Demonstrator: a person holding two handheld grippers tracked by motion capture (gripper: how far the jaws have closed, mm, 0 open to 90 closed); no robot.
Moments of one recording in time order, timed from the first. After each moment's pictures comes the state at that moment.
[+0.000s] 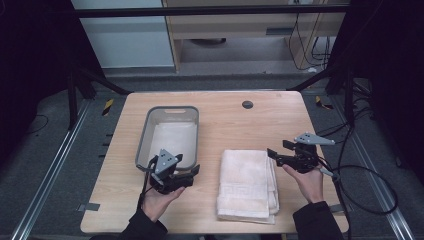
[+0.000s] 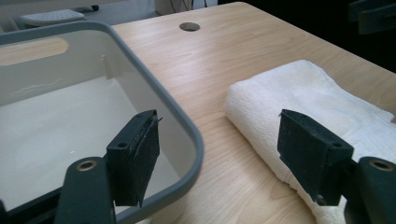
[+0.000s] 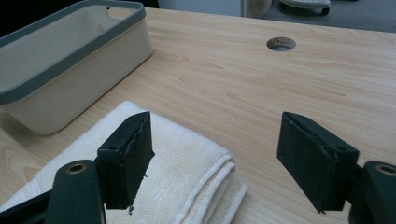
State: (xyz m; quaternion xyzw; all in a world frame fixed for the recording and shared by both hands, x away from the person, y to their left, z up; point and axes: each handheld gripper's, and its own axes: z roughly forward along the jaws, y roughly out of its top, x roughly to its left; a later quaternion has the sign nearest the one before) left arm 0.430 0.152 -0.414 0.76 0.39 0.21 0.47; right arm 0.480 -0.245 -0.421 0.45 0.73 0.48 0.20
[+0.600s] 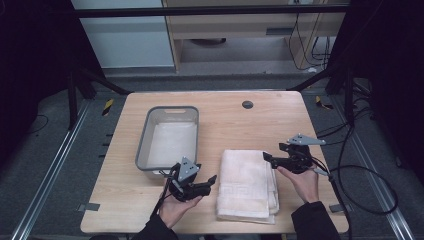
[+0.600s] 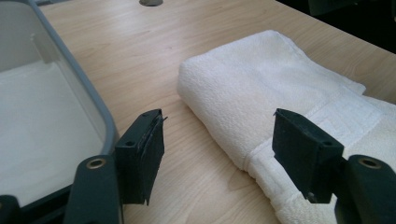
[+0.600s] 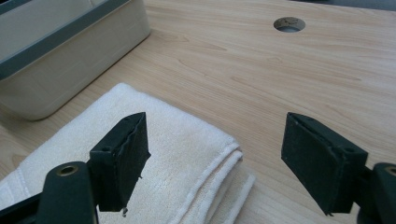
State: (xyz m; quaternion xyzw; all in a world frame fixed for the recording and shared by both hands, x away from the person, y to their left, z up) left arm 0.421 0.110 -0.437 0.79 0.37 0.18 0.45; right arm 0.487 -0.234 -0.434 0.46 0.74 0.45 0.19
